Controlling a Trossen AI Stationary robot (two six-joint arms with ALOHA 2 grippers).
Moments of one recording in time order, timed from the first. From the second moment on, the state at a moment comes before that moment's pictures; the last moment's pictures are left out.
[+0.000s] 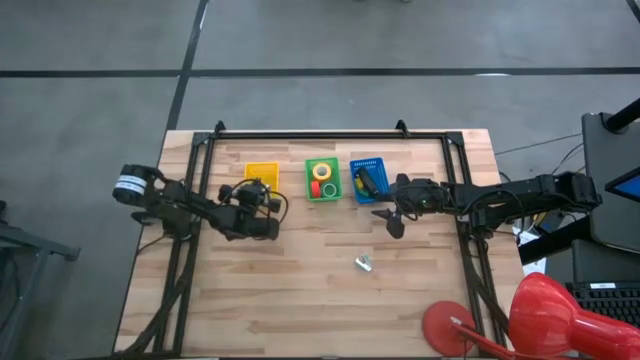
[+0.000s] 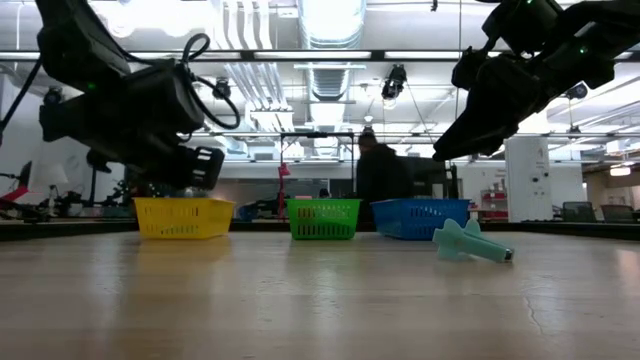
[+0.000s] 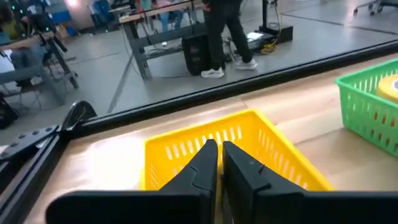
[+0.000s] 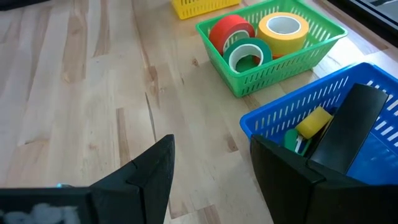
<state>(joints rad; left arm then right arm) -0.10 1.53 0.50 -0.15 -1.34 -1.08 -0.10 1.06 0.42 0.06 0.08 0.23</state>
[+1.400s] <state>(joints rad) -0.24 1.53 0.84 0.85 -0.55 -0.12 0.18 1.17 0.41 -0.02 0.00 0.70</state>
